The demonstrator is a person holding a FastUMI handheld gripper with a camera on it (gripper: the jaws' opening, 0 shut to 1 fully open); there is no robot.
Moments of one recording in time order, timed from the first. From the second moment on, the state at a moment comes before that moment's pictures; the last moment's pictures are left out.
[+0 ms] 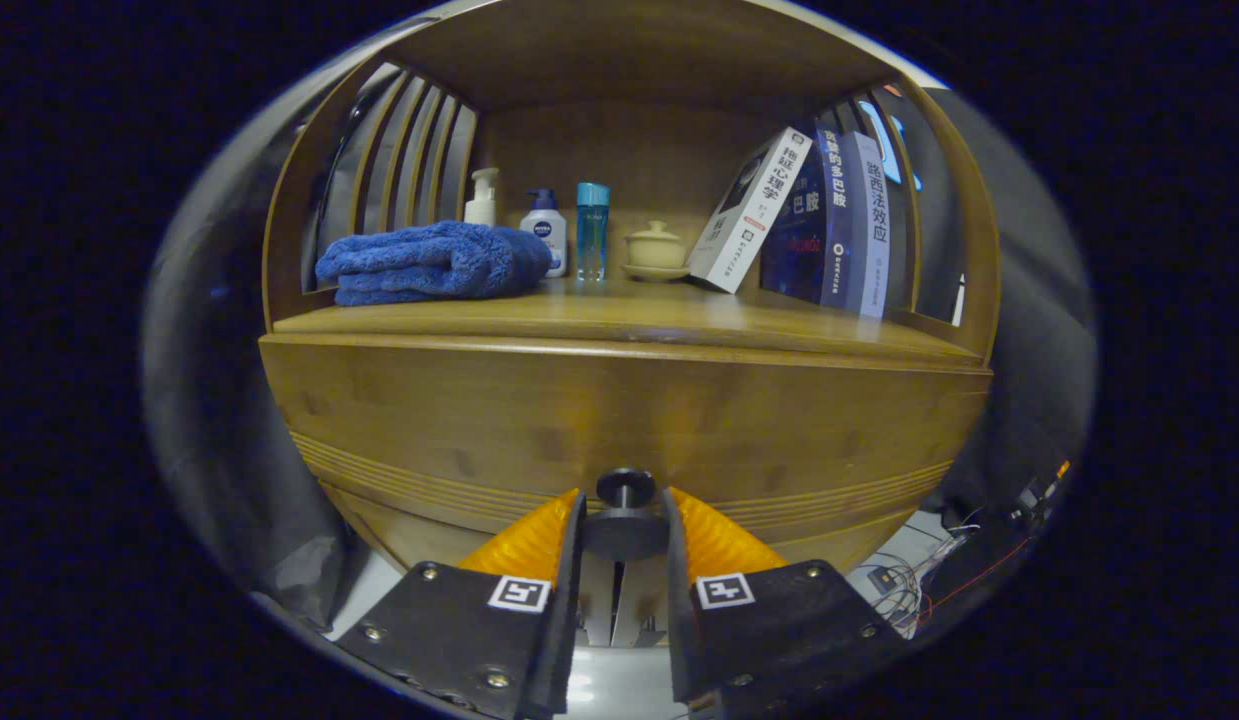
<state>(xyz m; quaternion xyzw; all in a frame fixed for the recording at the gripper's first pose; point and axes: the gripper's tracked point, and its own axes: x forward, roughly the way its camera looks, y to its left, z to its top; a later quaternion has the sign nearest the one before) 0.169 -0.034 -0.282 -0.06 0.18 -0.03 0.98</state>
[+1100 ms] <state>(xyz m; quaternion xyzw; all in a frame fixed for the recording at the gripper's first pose) 0.027 -0.027 -0.279 -0.04 0.17 -0.04 0.98</state>
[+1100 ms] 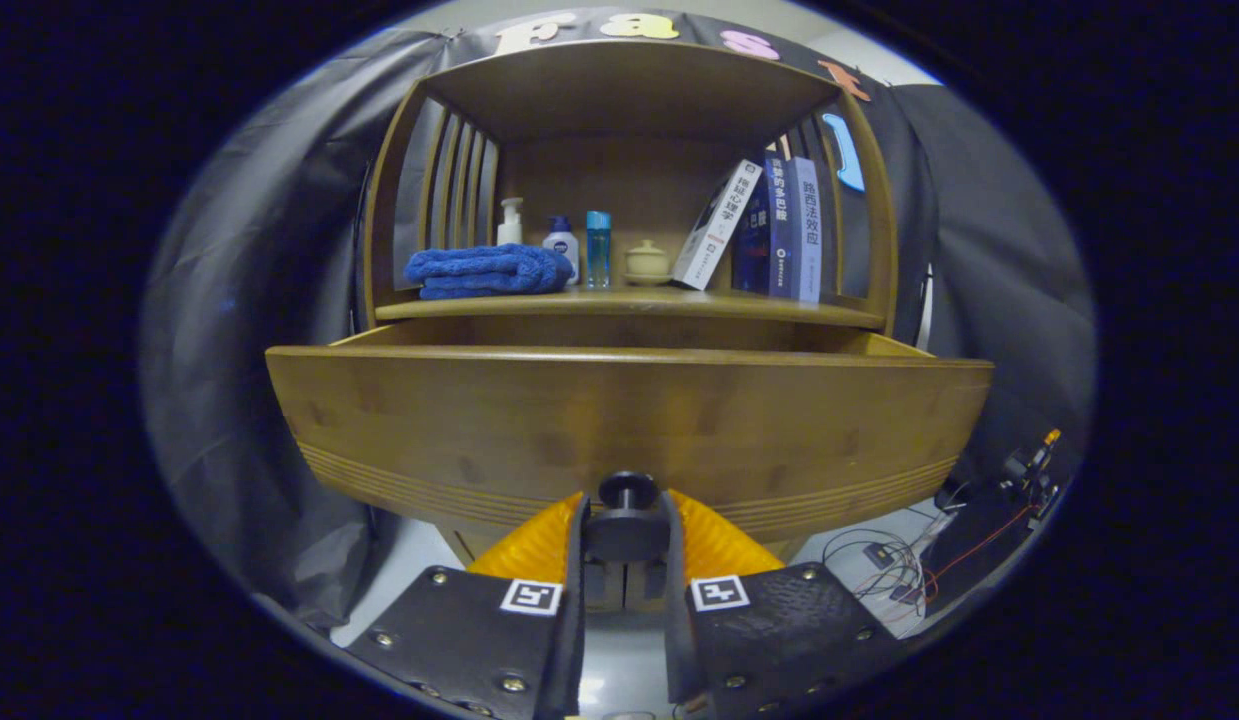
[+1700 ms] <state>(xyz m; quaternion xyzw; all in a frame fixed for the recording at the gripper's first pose) -0.001 -0.026 -0.282 -0.04 0.16 -0.03 0.99</state>
